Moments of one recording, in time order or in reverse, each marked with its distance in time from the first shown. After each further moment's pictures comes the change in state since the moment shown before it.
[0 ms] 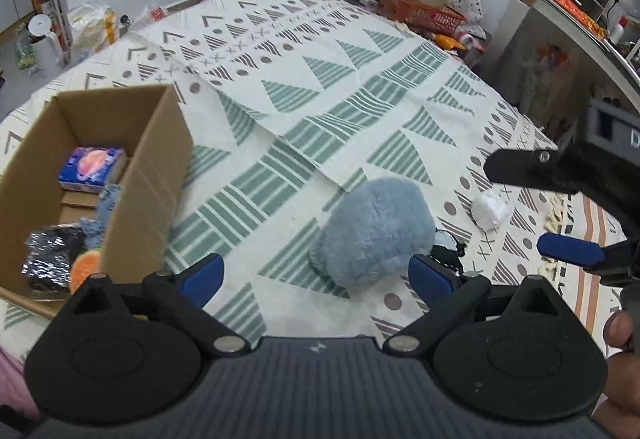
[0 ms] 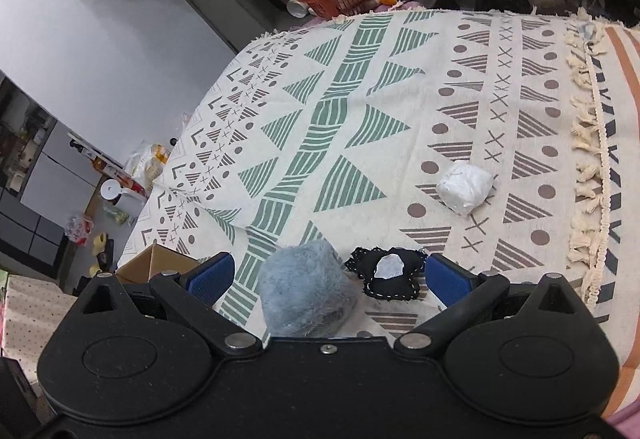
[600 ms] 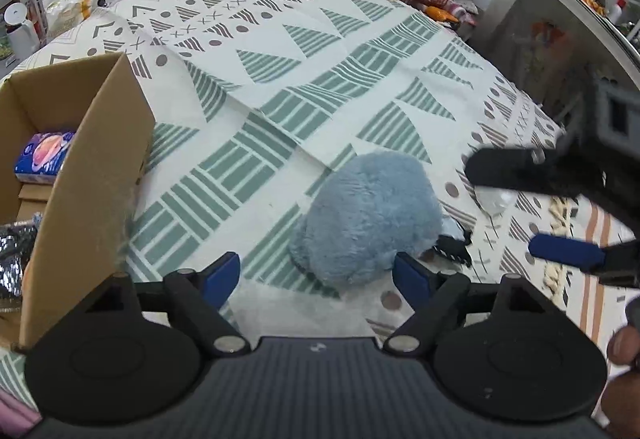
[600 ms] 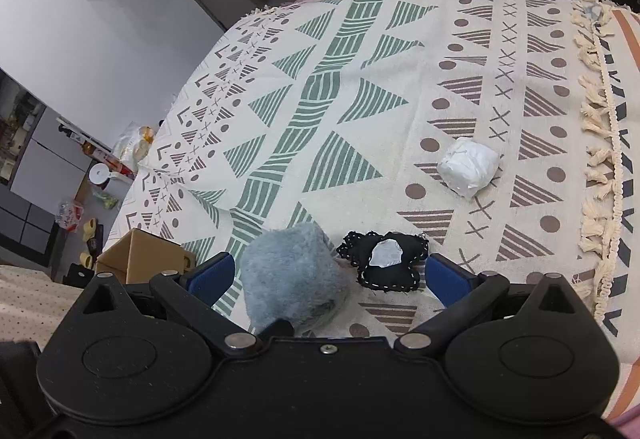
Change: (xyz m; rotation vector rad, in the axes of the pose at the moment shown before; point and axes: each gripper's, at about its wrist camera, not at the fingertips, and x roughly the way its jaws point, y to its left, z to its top) left arm 0.042 -0.001 0.002 0.021 0.055 -0.043; right arm 0.027 -0.001 -0.005 -0.009 0.061 -0.032
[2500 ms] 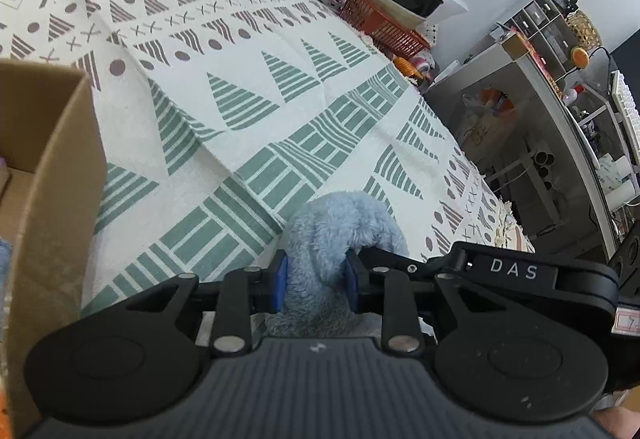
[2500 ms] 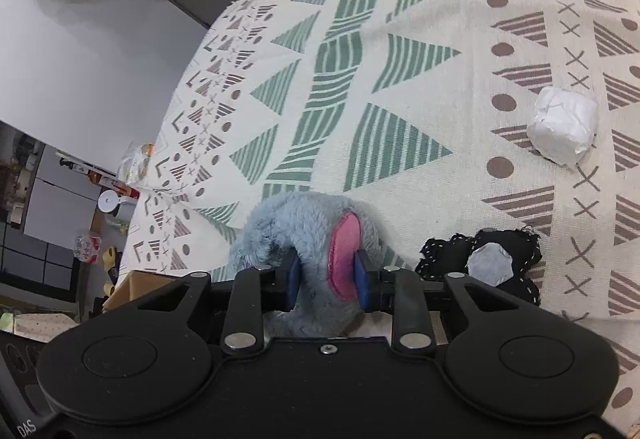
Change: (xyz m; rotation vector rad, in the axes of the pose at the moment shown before) left arm 0.040 0.068 0.051 -0.147 -0.035 -0.344; right arm 0.077 0.024 0.005 0.148 0.032 0.067
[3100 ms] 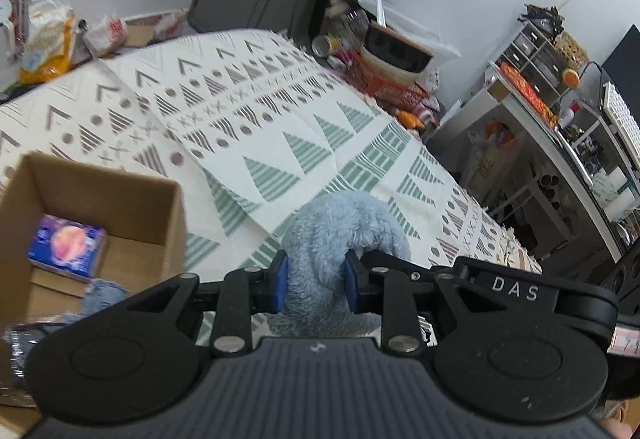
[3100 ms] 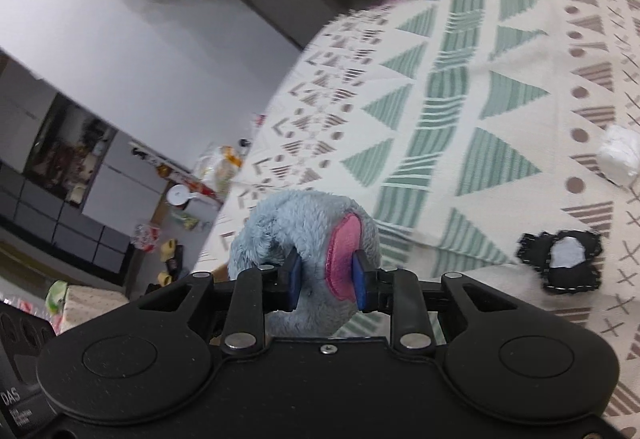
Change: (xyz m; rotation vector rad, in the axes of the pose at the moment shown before) left arm -0.098 -0.021 0.013 0.069 -0.140 0.108; right arm -0.047 0.054 -0.019 -0.117 -0.068 0.206
